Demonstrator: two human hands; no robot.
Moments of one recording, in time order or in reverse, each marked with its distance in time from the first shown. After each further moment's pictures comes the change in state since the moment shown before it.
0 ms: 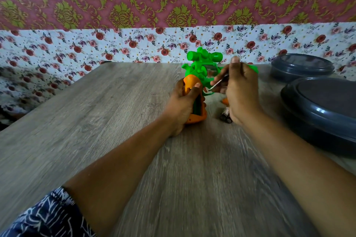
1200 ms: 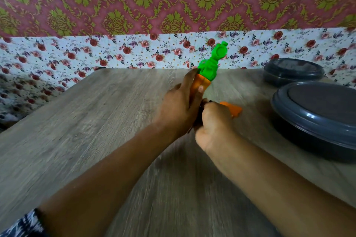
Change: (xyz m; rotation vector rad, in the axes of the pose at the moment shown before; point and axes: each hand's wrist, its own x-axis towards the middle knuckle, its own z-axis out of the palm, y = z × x) left_hand -0.010 0.017 0.005 0.985 0.049 0.553; right_hand -0.036 -0.002 0.027 0.454 0.052 0.740
